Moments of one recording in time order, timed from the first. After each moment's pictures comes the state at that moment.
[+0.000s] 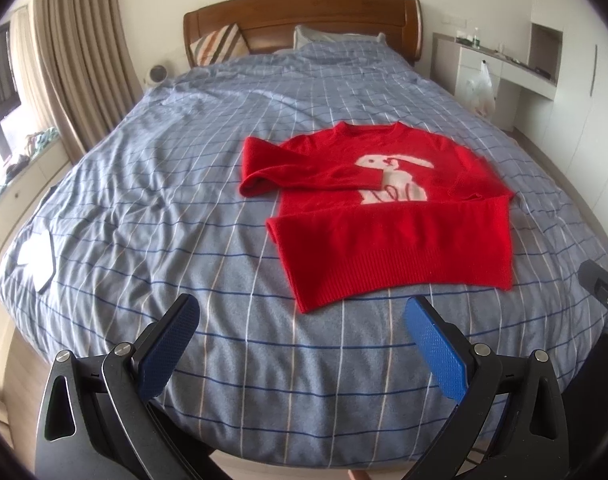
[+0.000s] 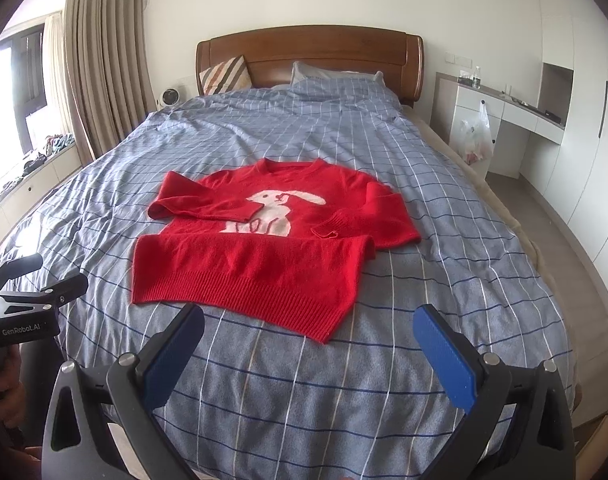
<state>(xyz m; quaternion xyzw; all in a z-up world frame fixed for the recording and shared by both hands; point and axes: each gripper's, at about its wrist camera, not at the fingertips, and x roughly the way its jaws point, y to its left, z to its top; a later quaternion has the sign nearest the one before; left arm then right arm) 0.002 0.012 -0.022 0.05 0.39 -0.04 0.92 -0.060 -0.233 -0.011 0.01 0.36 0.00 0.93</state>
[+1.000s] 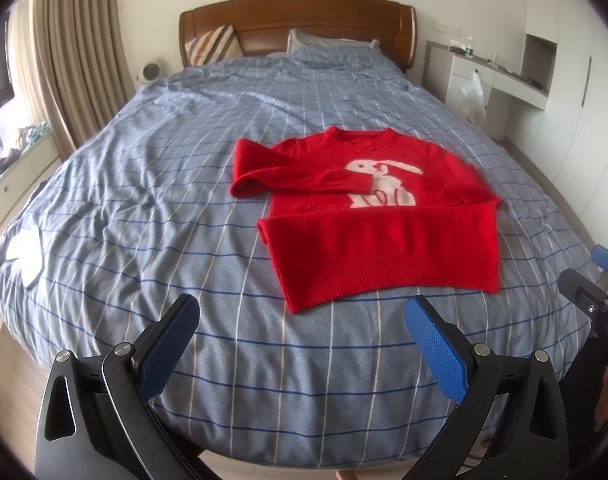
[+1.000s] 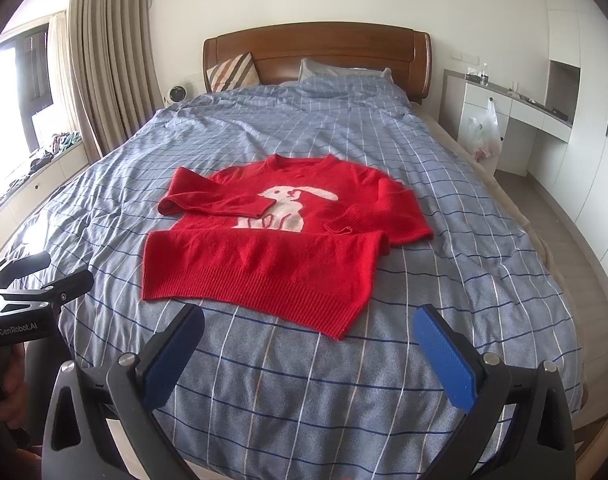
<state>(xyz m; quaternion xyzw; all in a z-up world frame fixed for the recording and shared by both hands) -0.001 0.015 -0.021 0.03 0.38 -0.06 0.92 -0.061 -0.224 -0.012 0.01 0.36 0.02 0.93</state>
